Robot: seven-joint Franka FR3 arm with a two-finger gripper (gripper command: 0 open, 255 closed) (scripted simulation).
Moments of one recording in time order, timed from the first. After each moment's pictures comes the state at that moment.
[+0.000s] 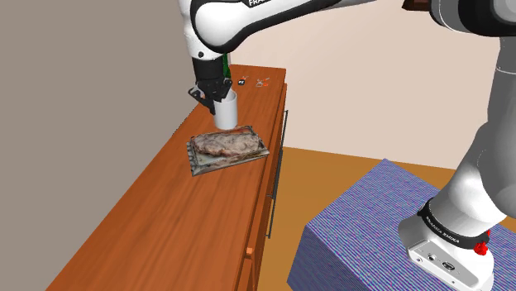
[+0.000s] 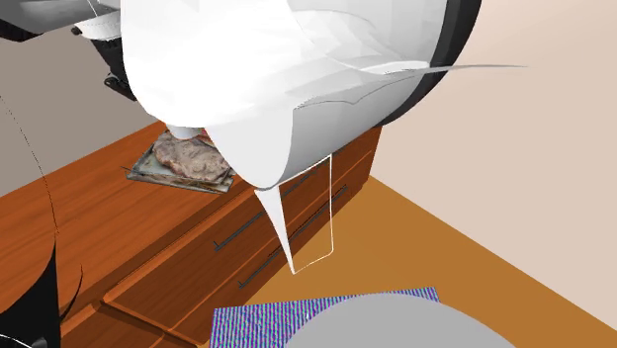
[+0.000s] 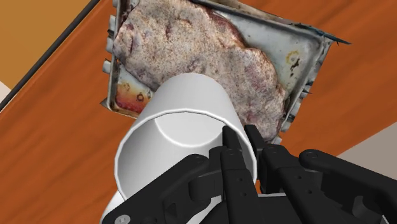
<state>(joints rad) 0.35 0.41 0.23 -1.50 -0.16 1.95 0.55</state>
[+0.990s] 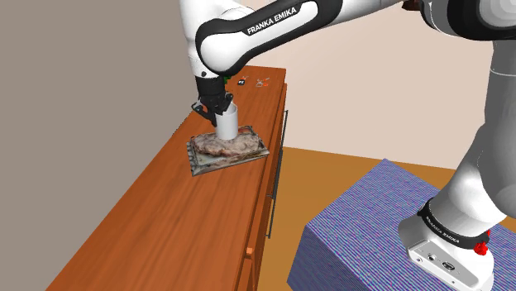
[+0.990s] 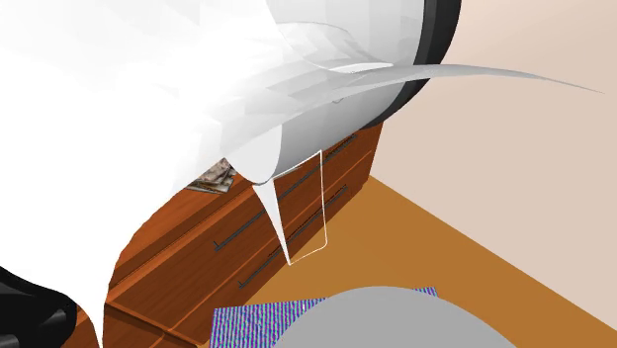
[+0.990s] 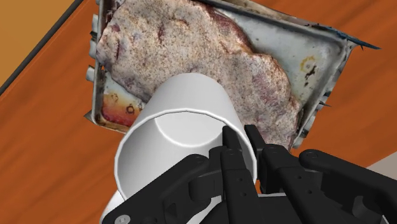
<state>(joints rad) 0.35 0.44 0.22 -1.57 -0.17 2.05 0.56</state>
